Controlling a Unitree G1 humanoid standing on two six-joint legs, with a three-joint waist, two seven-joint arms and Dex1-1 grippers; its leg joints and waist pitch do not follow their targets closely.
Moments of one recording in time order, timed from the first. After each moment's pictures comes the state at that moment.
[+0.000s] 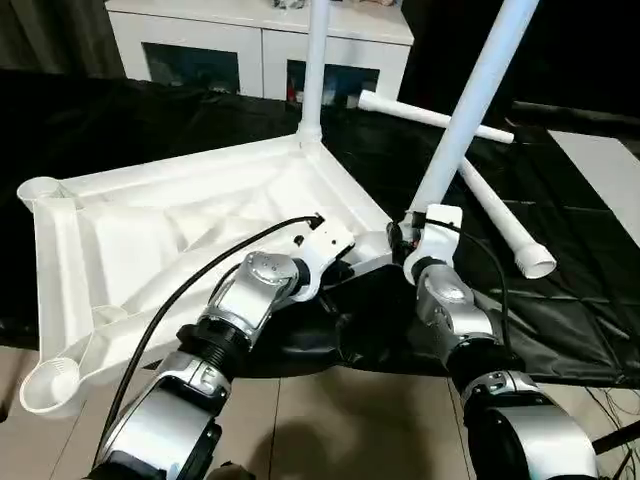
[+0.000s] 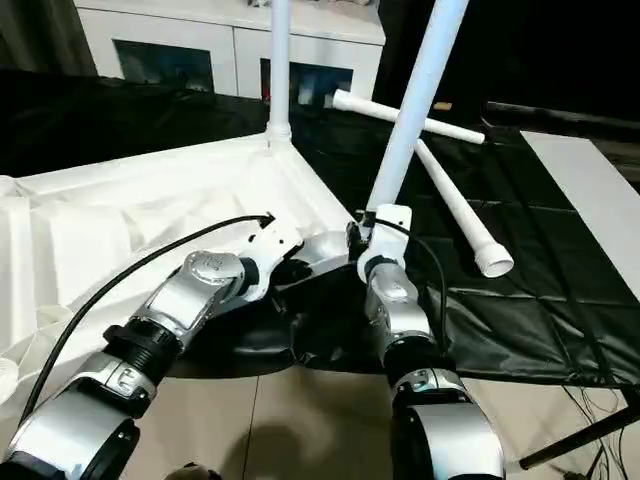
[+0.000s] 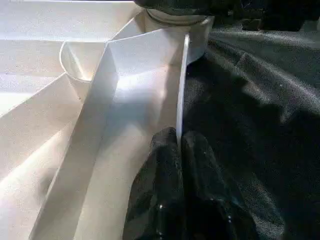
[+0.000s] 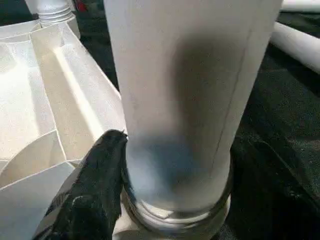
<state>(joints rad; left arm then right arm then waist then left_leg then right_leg) -0.72 0.11 -0.30 0.71 0.10 0.30 -0.65 -0.68 0.00 -0.15 0.98 0.11 -0.10 -0.01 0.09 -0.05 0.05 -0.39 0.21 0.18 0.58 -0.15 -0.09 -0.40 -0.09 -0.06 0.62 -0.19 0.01</state>
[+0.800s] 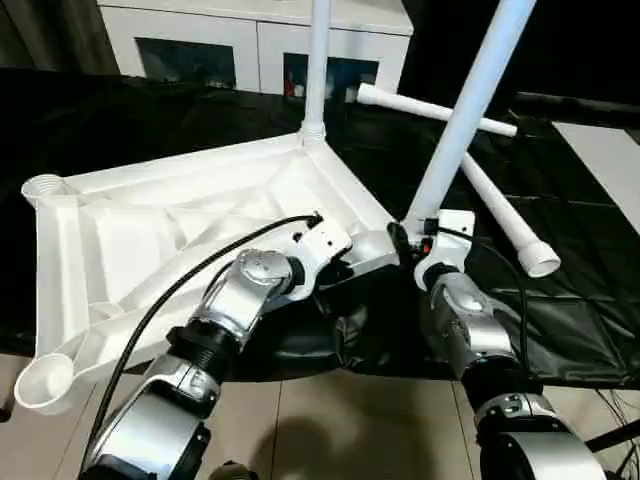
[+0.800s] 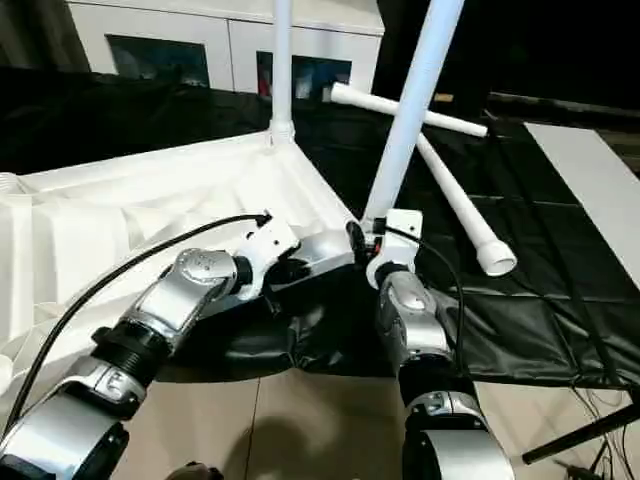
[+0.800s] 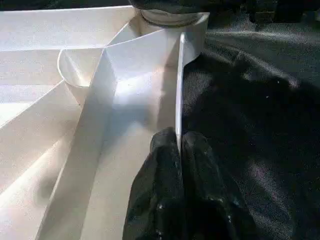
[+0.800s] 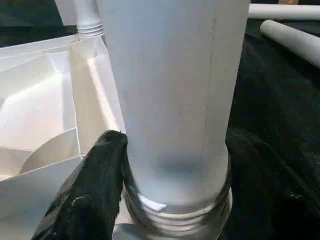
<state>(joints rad) -0.70 0.15 -0.31 0.65 0.10 0.27 -0.71 -0.58 -0.02 -0.14 0.83 0.12 -0.09 0.14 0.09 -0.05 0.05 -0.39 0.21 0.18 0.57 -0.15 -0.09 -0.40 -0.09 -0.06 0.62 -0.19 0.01</state>
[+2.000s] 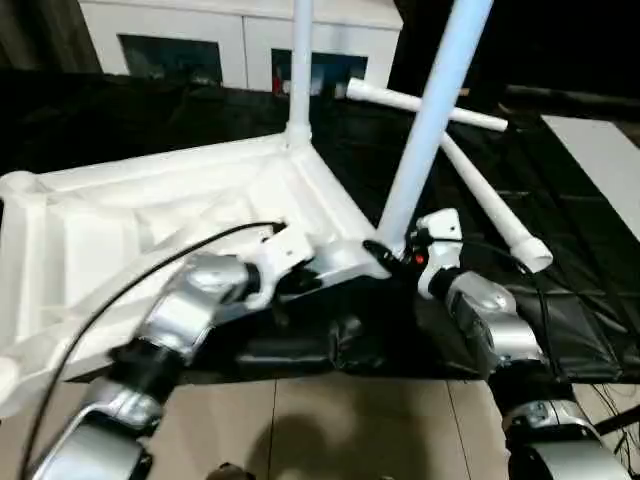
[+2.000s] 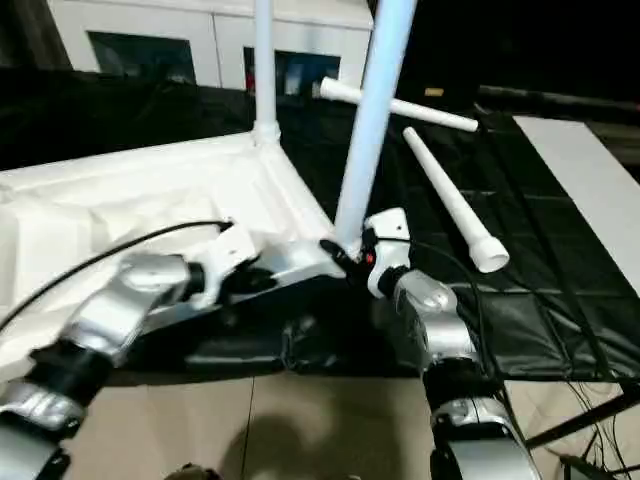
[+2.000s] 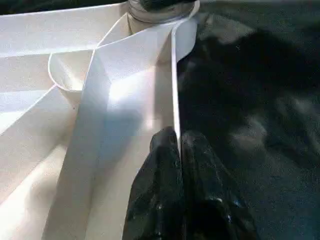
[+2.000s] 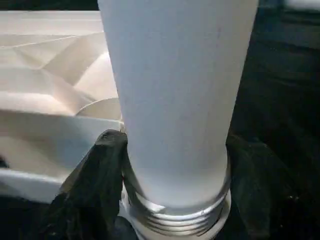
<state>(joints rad) -0.54 0.39 -0.32 0.36 0.05 0.28 -0.96 -0.51 -0.17 -0.01 0.67 0.14 0.01 0.67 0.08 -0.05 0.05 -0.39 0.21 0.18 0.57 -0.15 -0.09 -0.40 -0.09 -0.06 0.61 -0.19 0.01</state>
